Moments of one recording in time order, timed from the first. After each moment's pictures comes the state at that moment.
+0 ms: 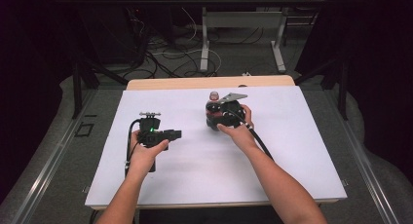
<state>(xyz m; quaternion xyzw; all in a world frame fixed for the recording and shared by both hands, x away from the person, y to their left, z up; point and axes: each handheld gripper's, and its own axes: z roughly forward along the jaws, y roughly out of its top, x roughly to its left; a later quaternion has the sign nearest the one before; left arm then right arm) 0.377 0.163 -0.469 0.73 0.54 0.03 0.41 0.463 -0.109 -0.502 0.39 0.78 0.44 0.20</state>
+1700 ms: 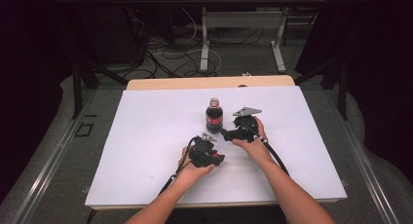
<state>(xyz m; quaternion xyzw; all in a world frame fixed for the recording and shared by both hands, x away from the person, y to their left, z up) 0.363 0.028 -0.551 0.84 0.41 0.03 0.35 0.434 -0.153 -0.534 0.41 0.78 0.42 0.21</state>
